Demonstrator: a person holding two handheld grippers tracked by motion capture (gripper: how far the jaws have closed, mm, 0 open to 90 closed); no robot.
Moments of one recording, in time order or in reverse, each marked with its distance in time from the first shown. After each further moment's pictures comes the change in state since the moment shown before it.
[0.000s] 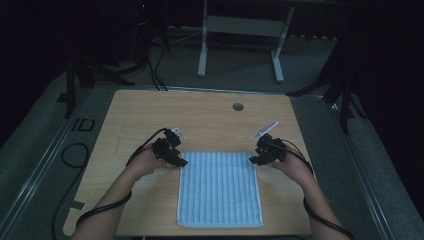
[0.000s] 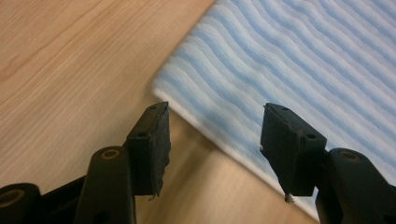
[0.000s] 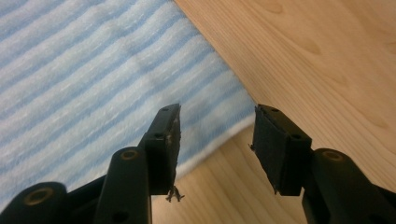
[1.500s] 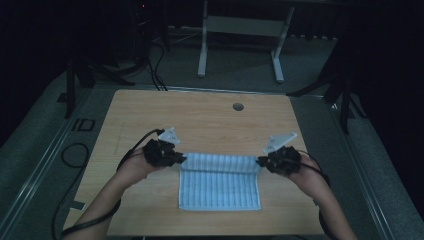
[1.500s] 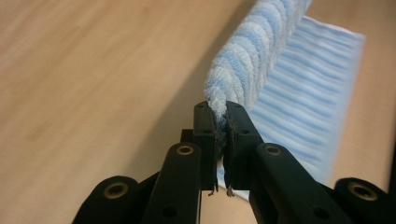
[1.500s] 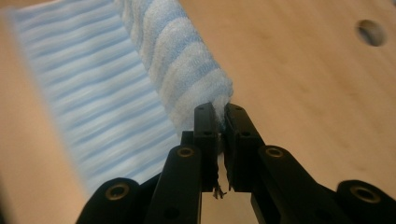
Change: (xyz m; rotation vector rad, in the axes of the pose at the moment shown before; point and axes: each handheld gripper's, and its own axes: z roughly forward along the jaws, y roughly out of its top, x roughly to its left) left arm -0.062 -0.029 -0.072 -0.239 -0.025 0.199; right arm 0.058 -0.030 -0.080 -0.176 -0.030 -0.185
